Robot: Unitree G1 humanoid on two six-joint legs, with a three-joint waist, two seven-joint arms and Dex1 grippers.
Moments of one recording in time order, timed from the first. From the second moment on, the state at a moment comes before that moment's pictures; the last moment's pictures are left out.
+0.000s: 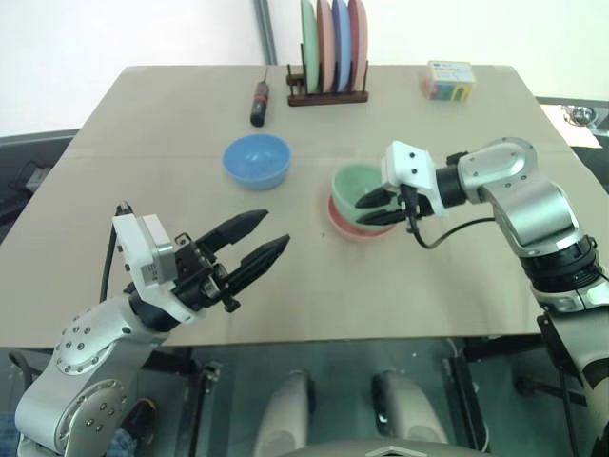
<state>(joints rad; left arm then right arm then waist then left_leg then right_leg) 0.15 0.64 0.34 -0.77 -0.89 0.36 -0.64 -0.91 -0.58 0.31 -0.07 0.09 0.56 1.30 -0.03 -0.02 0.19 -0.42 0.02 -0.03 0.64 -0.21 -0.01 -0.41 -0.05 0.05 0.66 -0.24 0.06</state>
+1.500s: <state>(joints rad) -1.06 0.56 -0.27 1.13 0.20 -0.22 -0.63 -0.46 -0.79 -0.39 -0.38 0.80 0.77 0.99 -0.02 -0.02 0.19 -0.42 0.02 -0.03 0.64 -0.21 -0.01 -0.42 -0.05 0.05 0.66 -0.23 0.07</state>
